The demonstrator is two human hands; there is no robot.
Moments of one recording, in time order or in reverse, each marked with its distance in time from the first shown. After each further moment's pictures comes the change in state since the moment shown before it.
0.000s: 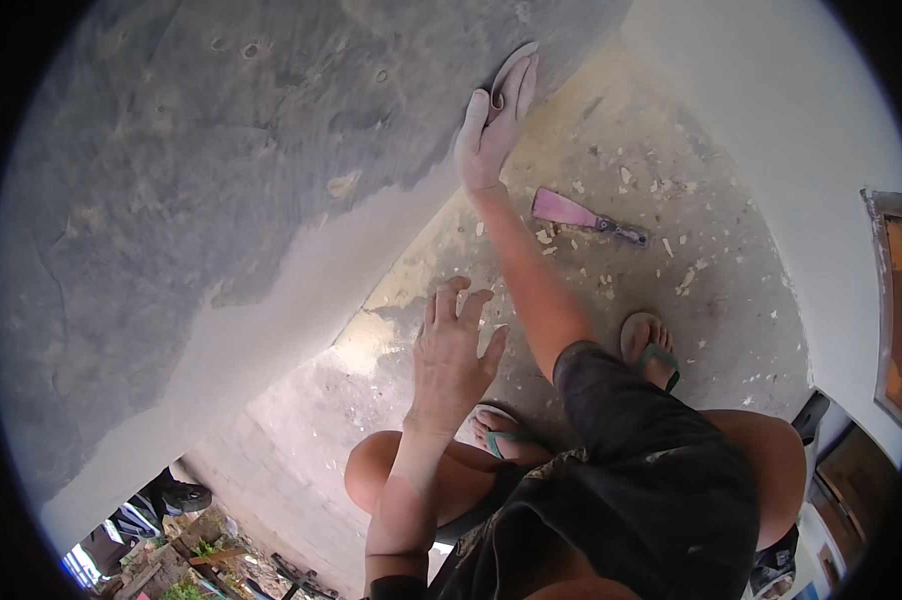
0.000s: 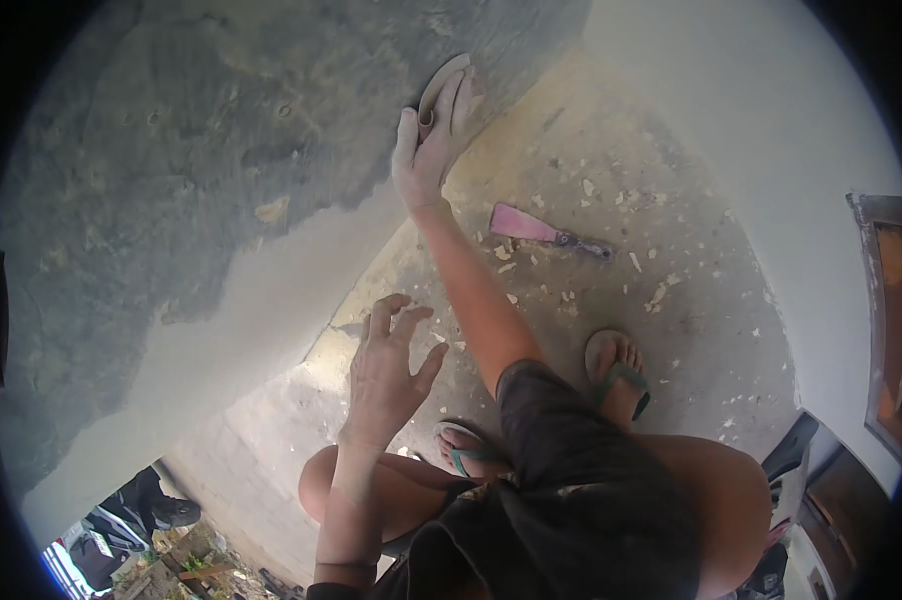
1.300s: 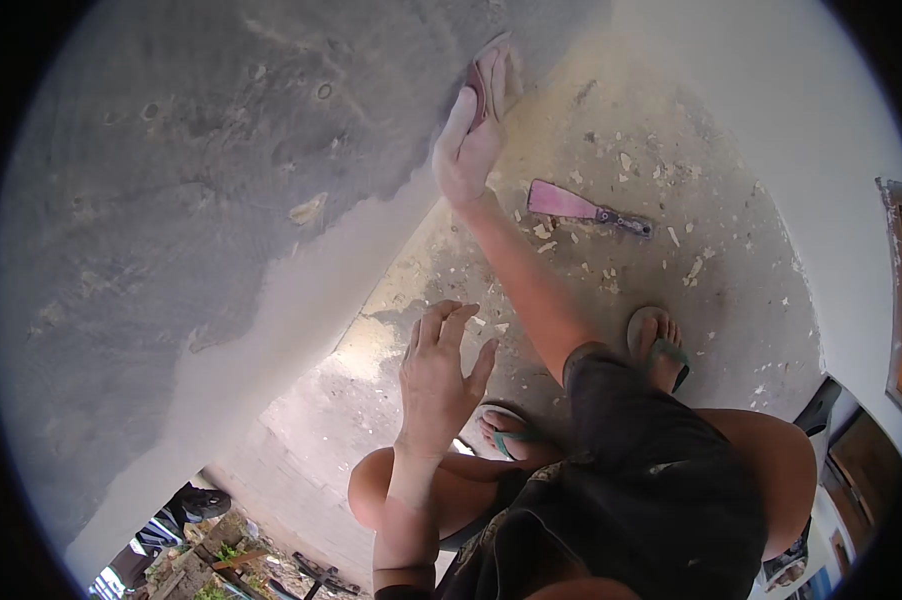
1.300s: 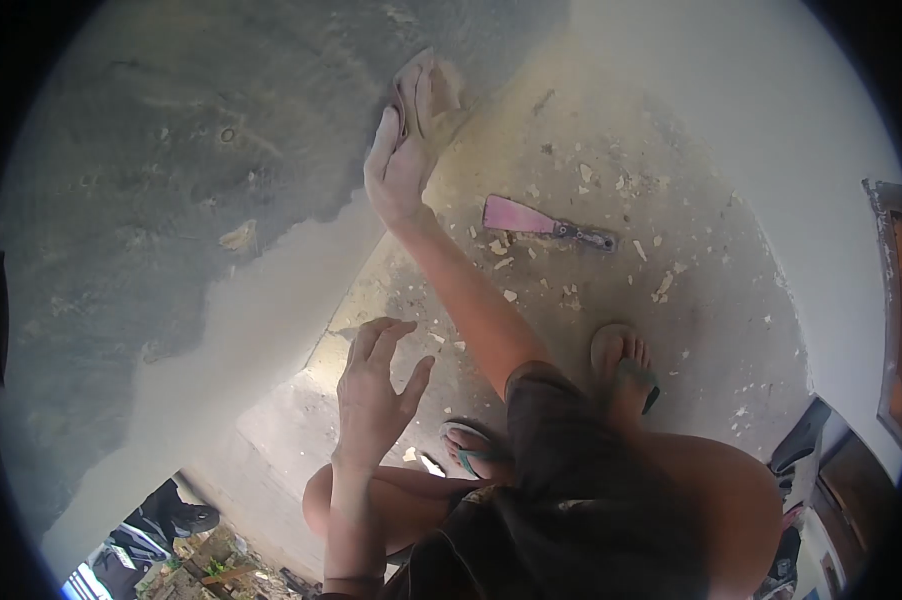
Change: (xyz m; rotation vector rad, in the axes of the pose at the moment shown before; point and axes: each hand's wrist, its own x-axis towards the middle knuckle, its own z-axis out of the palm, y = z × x) left_hand -0.005 -0.007 0.003 -0.015 -0.019 -0.027; right_hand -0.007 -0.032 -0.015 -0.063 -0.257 0.362
